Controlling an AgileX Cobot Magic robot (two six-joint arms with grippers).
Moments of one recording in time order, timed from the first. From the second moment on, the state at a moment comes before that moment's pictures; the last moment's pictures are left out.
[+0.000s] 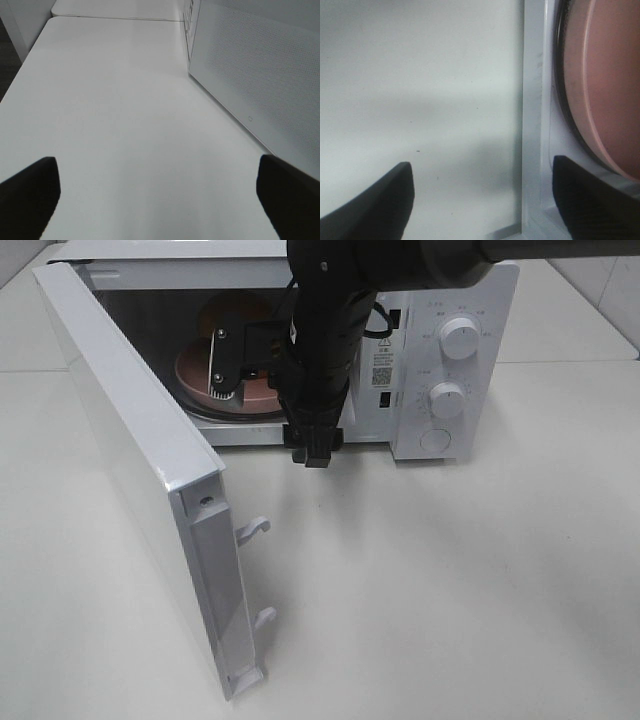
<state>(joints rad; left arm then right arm) -0.02 -0.01 -0.52 -0.02 1.09 -0.02 0.68 2.13 -1.67 -0.21 0.75 -0.85</state>
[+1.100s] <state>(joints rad) -0.02 -0.01 -0.52 -0.02 1.09 -0.02 0.66 1.61 -1.09 -0.30 0.70 -0.49</state>
